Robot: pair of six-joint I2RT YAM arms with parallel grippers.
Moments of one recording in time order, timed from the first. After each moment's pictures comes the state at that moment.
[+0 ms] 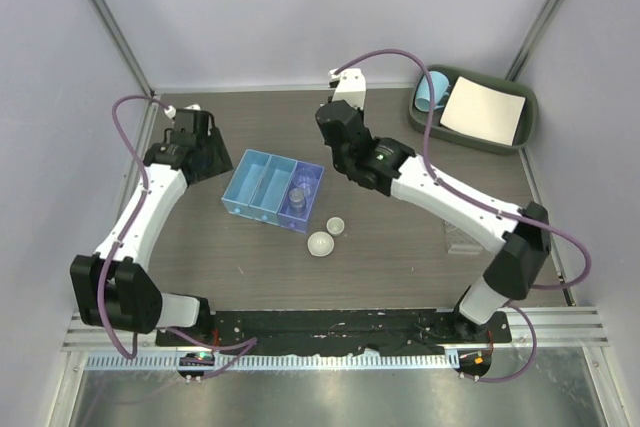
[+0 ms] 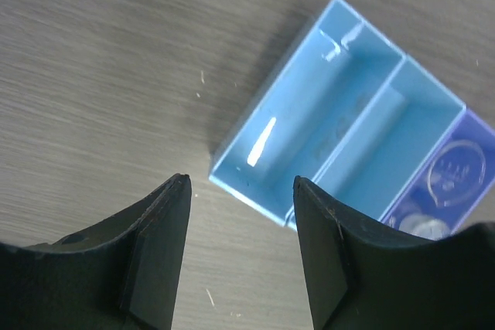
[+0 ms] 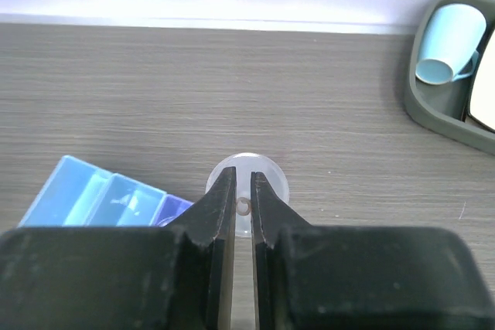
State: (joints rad) left arm -0.15 1.32 1.17 -0.74 -0.14 -0.44; right arm 0.85 1.66 1.56 -0.32 0.80 0.31
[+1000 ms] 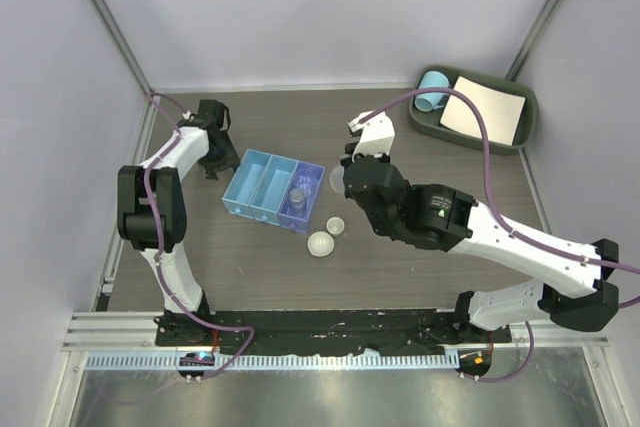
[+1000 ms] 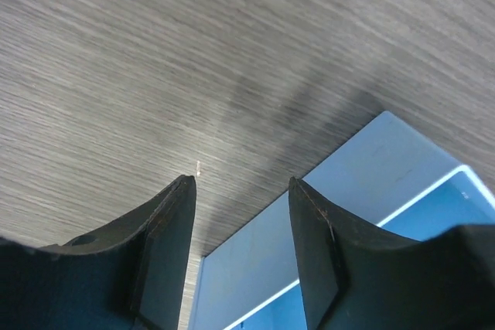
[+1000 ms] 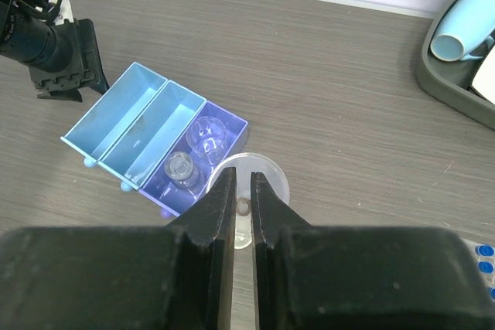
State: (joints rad) left arm -0.08 1.89 1.42 -0.69 -0.17 -0.51; right arm 1.19 1.27 1.44 -0.61 0.90 0.40
